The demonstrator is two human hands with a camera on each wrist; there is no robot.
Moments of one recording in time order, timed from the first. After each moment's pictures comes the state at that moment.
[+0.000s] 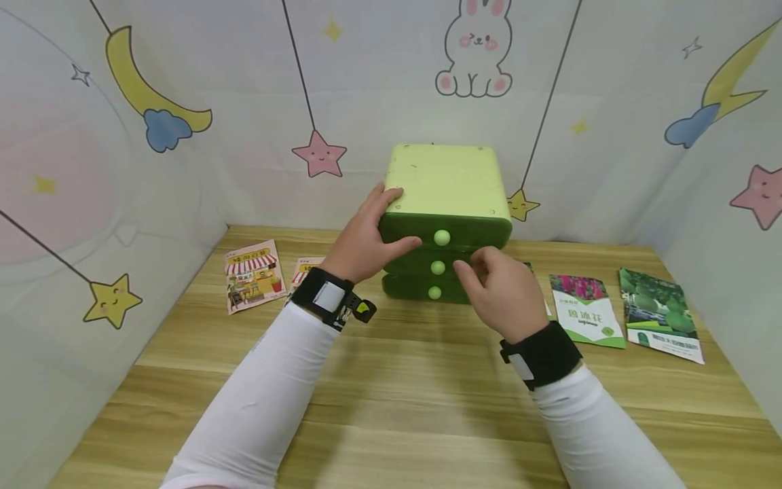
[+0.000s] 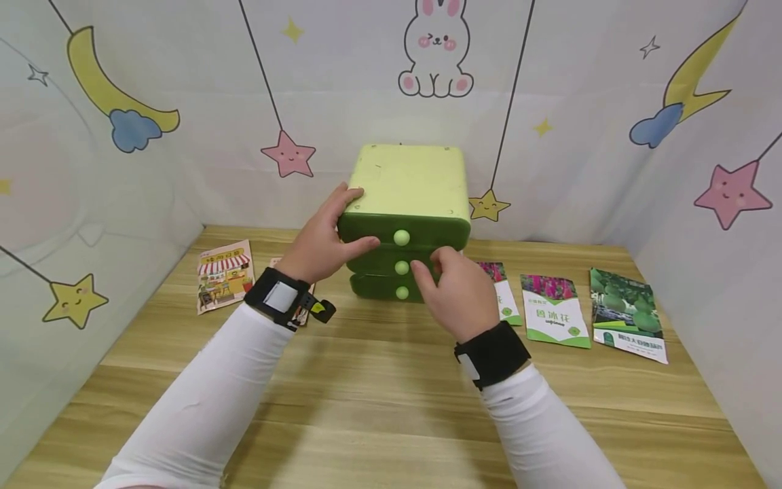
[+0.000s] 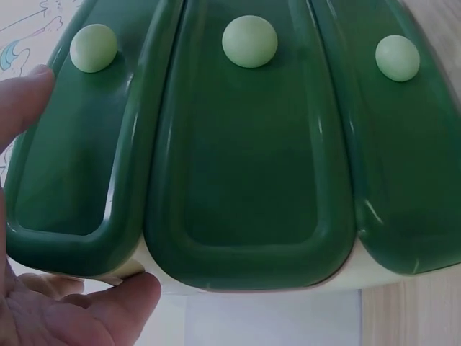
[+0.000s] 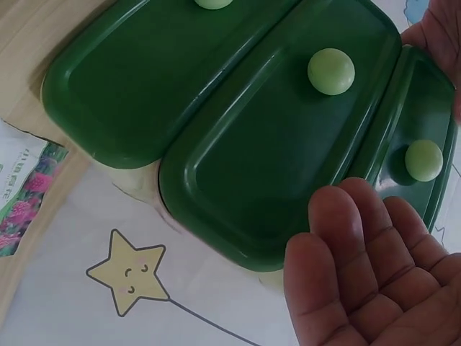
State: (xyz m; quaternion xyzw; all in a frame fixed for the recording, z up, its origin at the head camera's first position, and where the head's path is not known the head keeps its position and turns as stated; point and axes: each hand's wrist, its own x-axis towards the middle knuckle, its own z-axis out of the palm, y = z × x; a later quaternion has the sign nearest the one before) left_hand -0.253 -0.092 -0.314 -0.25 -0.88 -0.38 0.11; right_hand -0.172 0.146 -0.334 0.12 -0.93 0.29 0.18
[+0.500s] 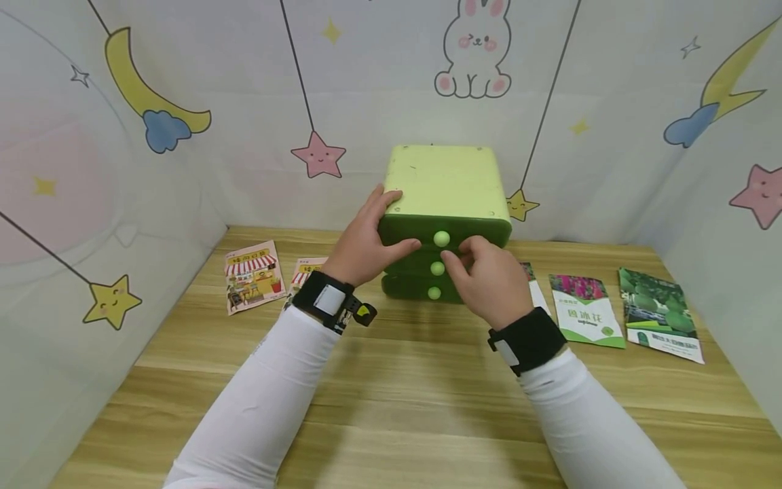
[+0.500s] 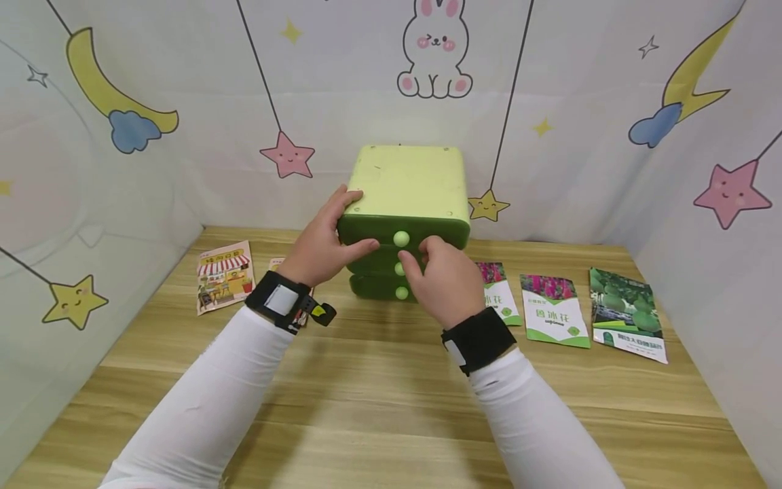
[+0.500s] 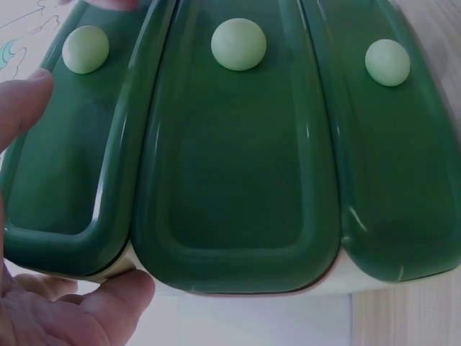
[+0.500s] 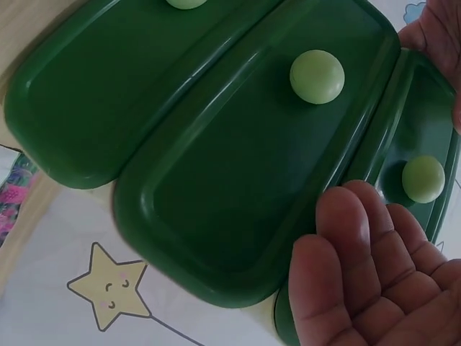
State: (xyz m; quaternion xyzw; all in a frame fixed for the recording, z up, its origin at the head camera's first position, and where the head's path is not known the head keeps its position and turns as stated) left_hand -0.252 -0.091 -0.318 -0.25 -0.87 -0.40 0.12; right_hand -0.184 0.130 -0.324 0.12 -0.94 0.28 0.17
